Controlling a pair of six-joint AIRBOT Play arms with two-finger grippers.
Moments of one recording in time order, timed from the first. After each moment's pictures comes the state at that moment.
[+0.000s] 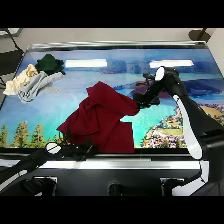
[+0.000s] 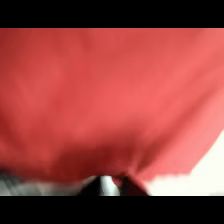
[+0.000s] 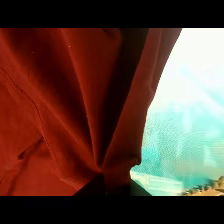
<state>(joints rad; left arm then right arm) -0.53 -1.09 0.33 0.38 -0.53 -1.73 0.17 -1.77 1.71 -1.28 1.49 1.68</state>
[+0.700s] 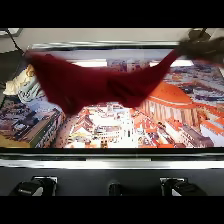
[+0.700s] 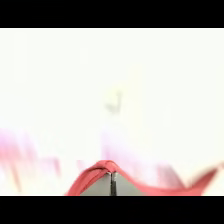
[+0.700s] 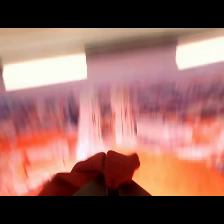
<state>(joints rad) -0.12 -0.64 1.26 1.00 -0.63 -1.57 0.17 -1.06 1.71 -1.77 1.02 1.89</state>
